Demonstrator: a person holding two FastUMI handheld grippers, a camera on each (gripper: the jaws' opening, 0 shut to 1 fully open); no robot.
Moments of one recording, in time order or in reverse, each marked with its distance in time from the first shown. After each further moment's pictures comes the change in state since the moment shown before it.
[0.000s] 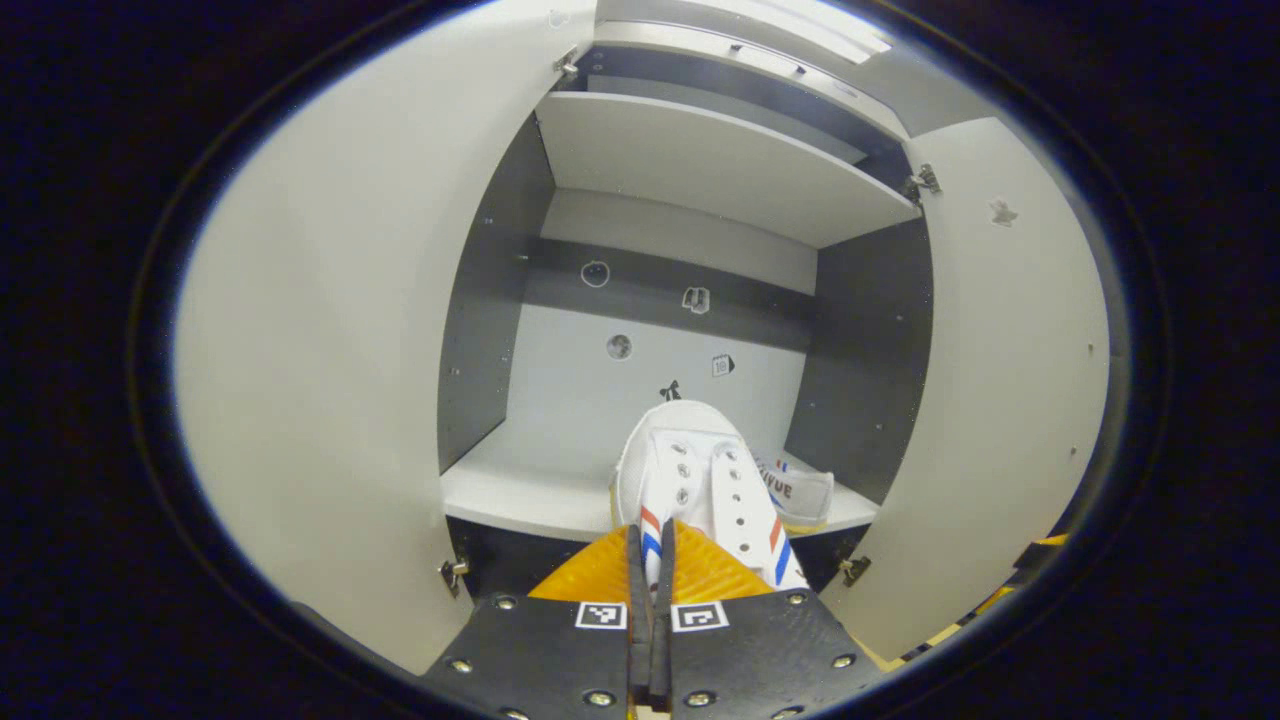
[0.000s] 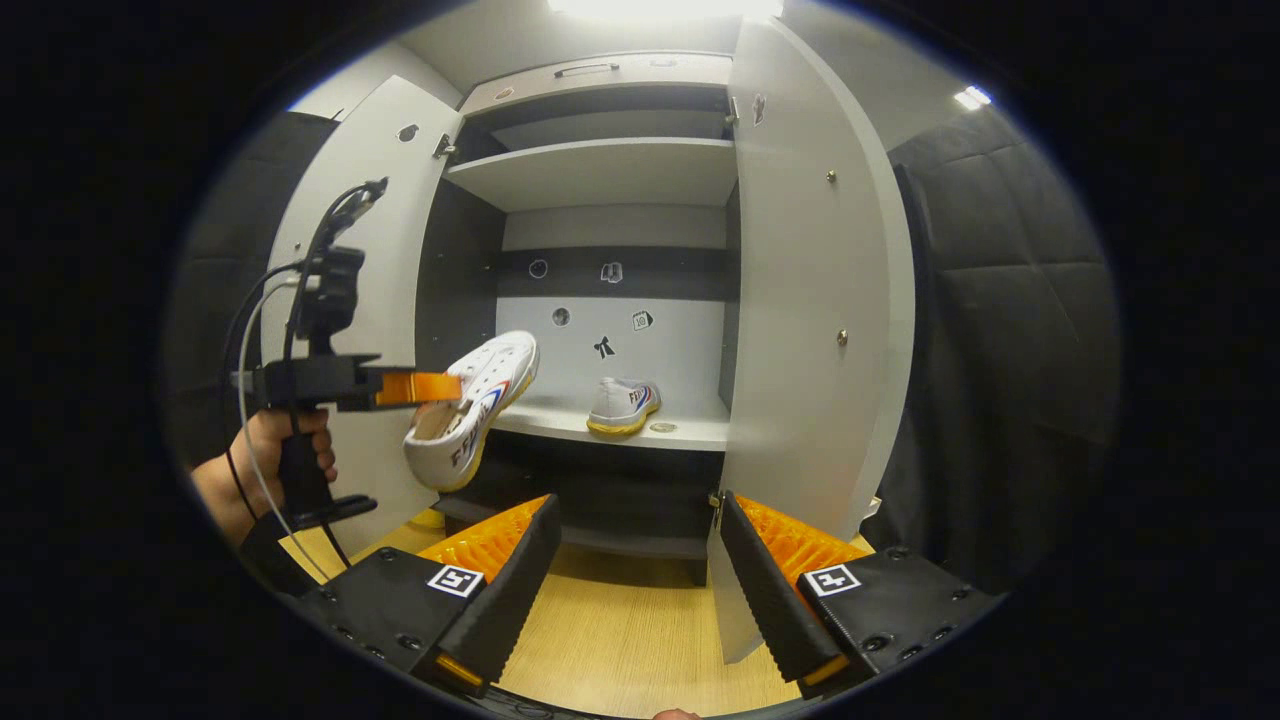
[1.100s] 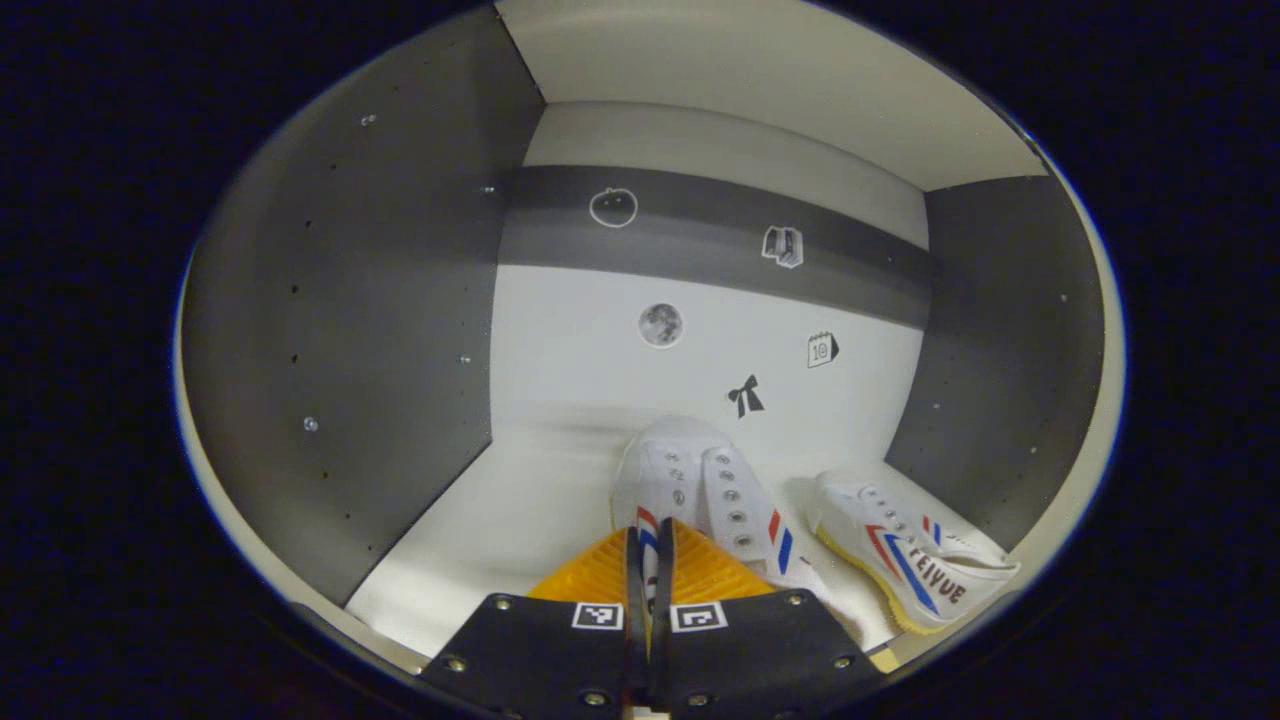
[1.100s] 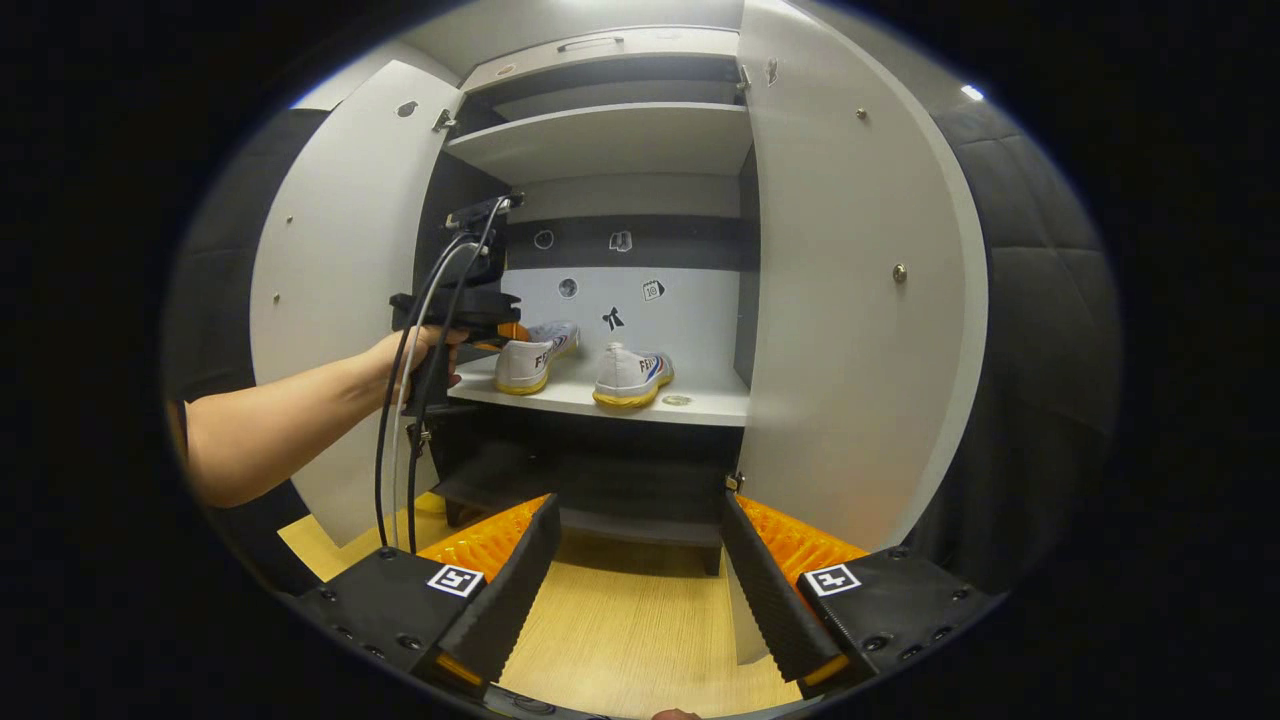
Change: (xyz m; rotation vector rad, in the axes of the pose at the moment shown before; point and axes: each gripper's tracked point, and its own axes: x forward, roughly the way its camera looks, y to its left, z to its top) left arm -0.006 -0.008 0.003 0.051 0.163 0.117; right arm 0.028 0.006 -0.020 0.006 0.058 0.036
